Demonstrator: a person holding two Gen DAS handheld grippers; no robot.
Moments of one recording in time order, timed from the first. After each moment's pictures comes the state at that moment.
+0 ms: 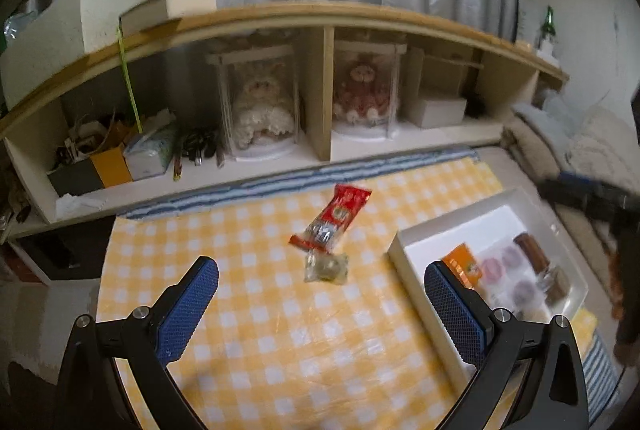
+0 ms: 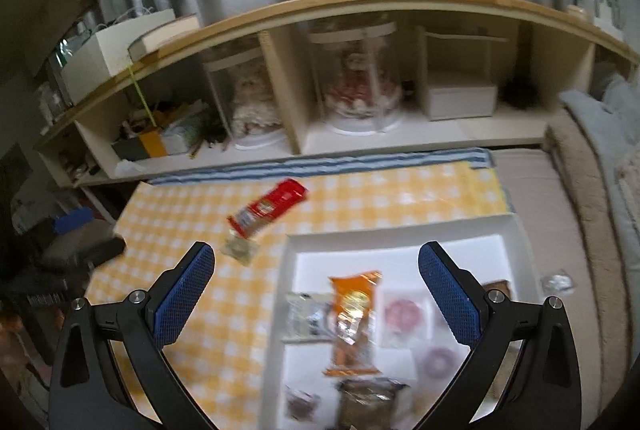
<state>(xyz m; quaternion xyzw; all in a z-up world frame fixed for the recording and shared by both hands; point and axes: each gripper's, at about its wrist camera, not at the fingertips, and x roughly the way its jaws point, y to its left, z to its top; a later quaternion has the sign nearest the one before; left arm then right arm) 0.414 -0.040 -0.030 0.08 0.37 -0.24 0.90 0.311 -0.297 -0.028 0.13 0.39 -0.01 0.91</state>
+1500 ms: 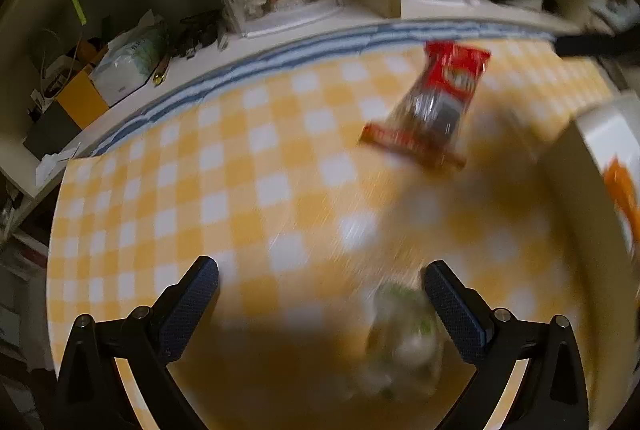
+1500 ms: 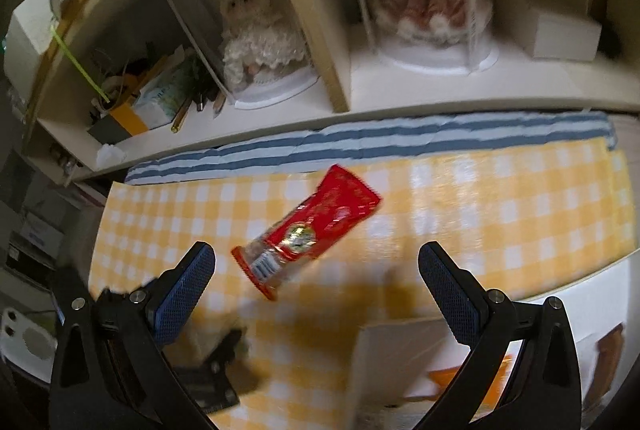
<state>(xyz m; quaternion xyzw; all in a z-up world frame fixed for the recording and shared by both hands) 0.575 -0.105 -0.226 0.18 0.47 -0.13 0.85 0.495 -0.249 -0.145 0.18 0.51 0.03 0.84</state>
